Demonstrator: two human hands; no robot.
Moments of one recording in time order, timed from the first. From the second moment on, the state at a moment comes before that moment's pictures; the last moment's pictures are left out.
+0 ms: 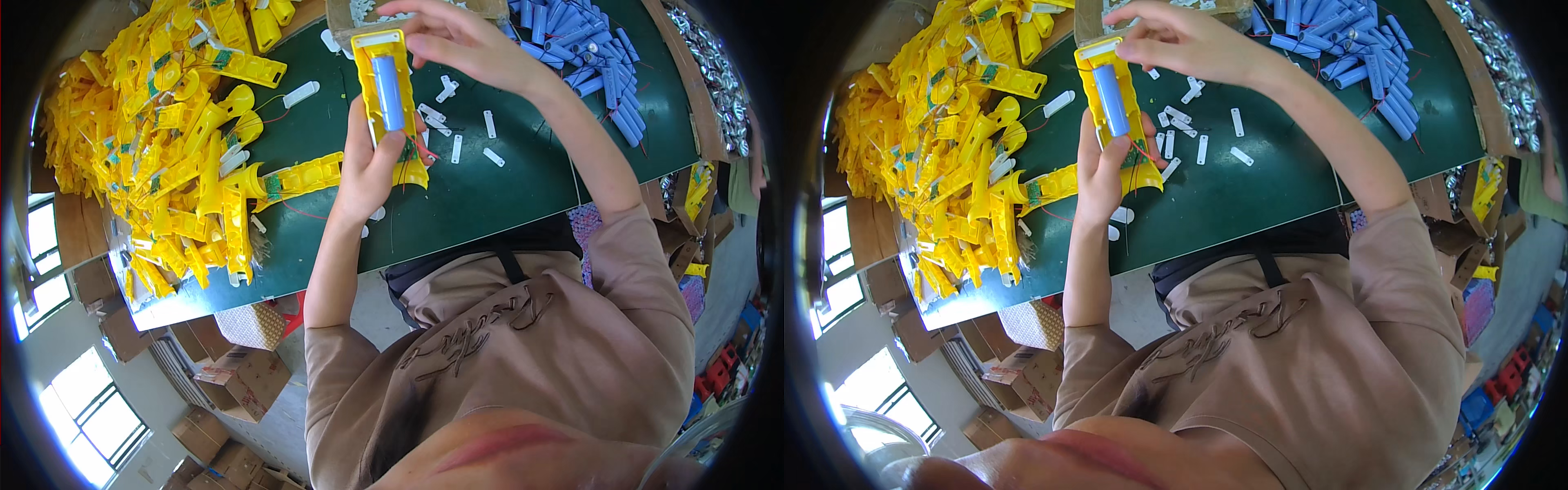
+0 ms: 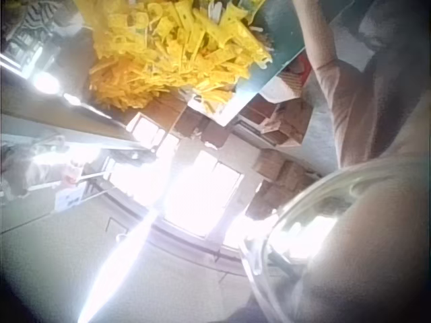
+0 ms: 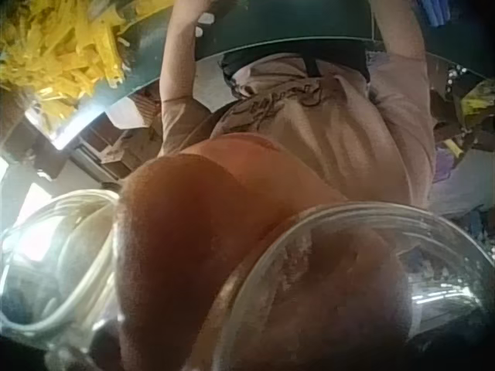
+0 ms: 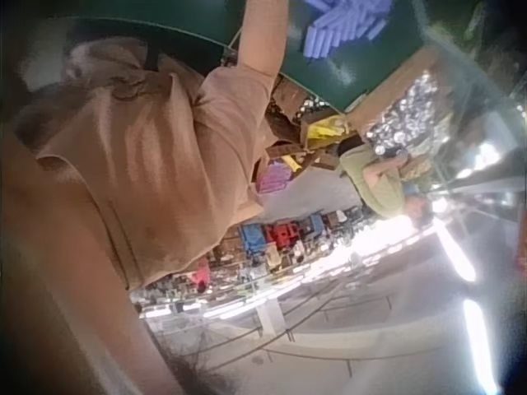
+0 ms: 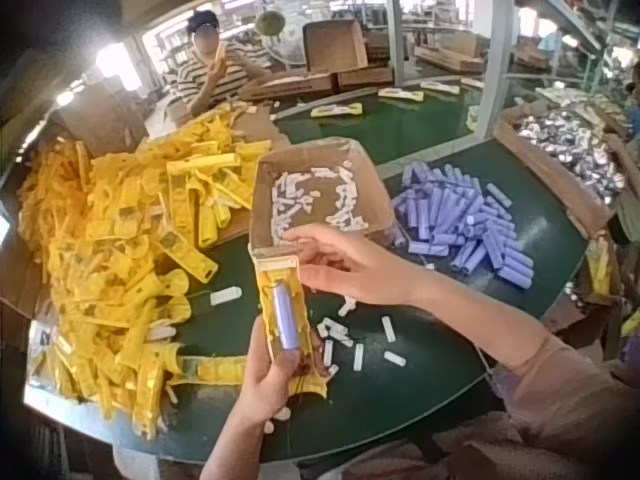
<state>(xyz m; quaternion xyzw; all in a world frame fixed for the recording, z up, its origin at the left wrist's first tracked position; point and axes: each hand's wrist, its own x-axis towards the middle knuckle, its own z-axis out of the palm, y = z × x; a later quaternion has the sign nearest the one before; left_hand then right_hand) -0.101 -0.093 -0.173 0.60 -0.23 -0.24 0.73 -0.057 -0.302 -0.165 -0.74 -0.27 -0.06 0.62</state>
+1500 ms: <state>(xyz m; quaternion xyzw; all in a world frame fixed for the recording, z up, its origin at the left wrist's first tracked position) 0.154 -0.097 -0.121 0.93 -0.34 0.12 -0.06 0.217 -0.754 -0.263 -0.83 0.20 -0.07 0.51</state>
